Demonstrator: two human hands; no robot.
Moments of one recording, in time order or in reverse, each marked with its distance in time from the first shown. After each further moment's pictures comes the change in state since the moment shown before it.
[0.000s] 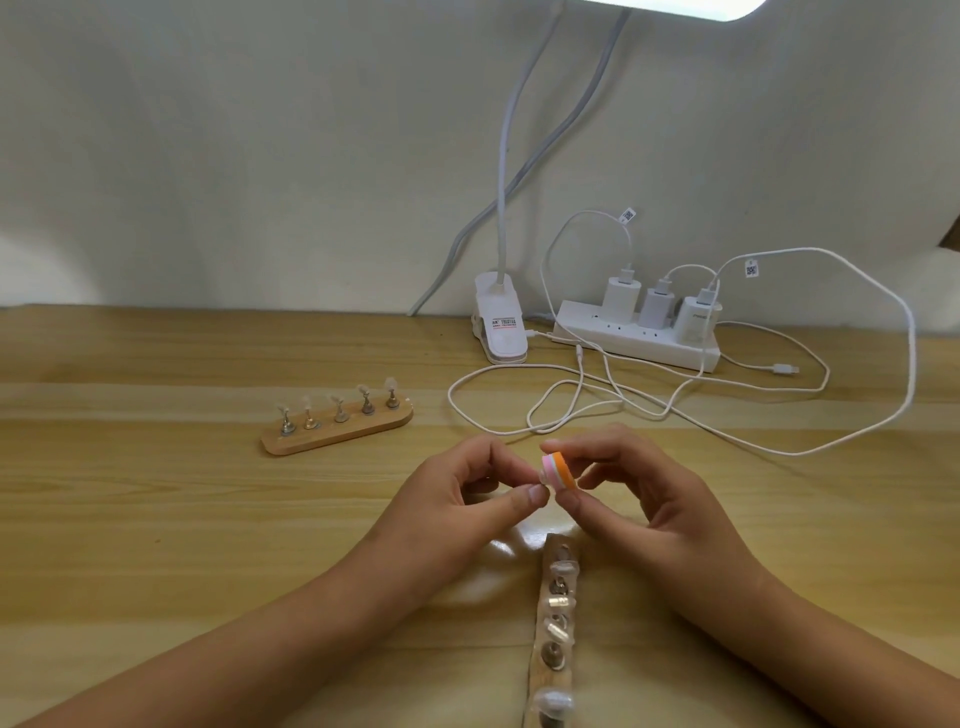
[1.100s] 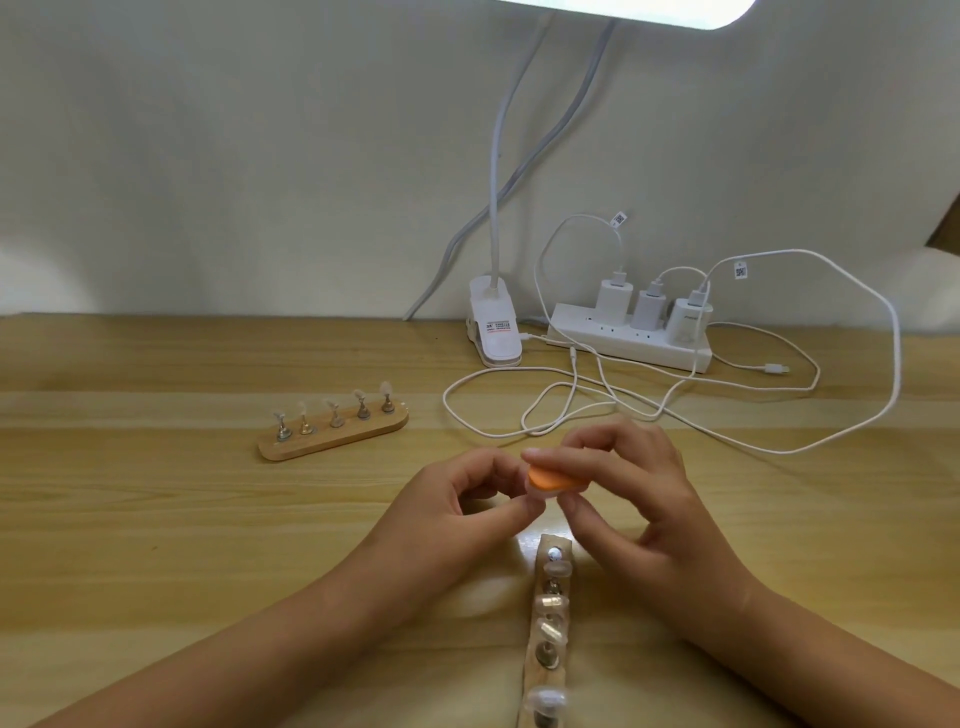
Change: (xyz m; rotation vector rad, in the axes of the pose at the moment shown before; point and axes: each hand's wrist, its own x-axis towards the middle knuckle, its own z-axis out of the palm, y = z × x) left_hand -0.002 0.002 0.000 0.026 -0.078 0.037; right_hand -0.003 -0.009 0.001 -0.401 0.037 -0.122
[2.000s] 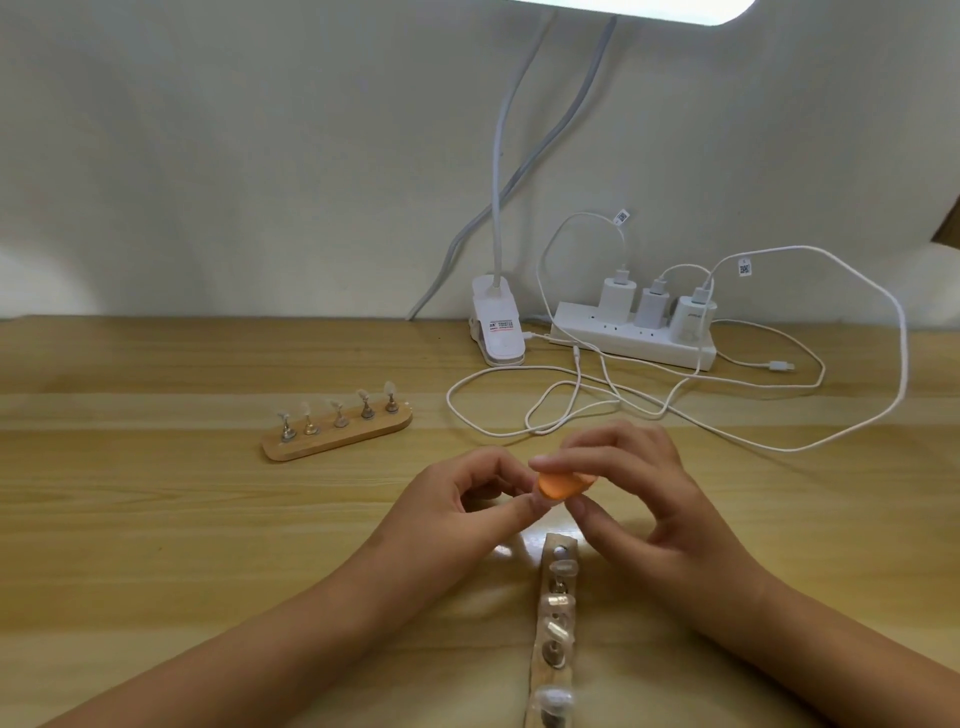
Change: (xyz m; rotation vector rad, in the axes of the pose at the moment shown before) left_hand -0.001 0.004 0.000 -0.028 0.013 -0.041; right_hand -0.001 0.004 -0.005 0.070 -0.053 -0.003
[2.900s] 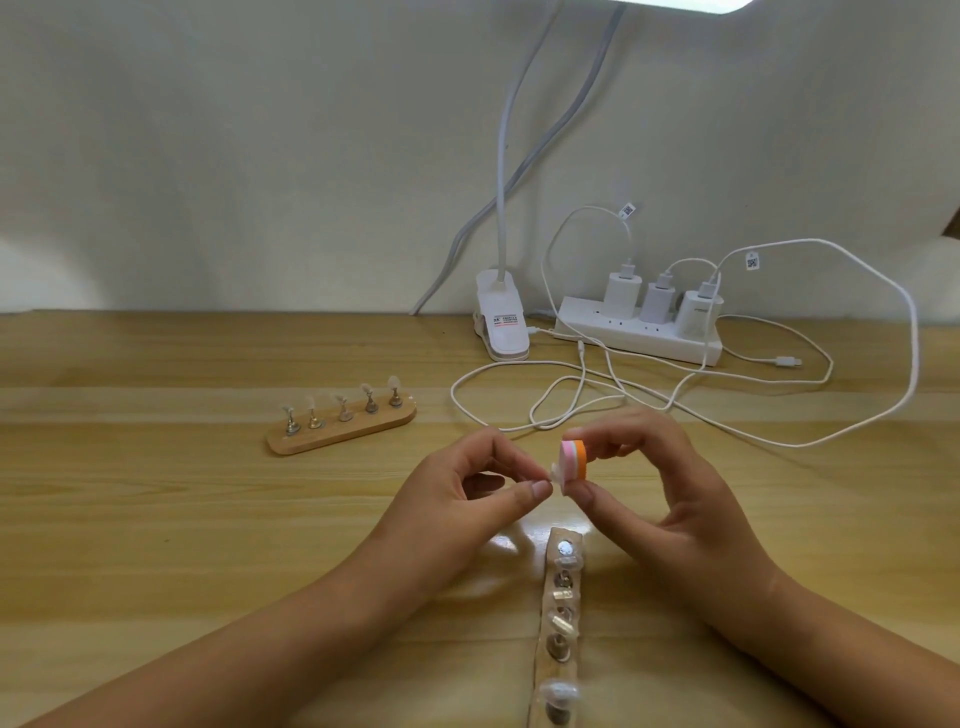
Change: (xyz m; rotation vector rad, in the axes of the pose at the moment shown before) left_hand 0.002 -0.001 -0.001 -0.034 0.062 0.014; right_hand 0.002 0.004 0.002 0.124 0.107 -0.016
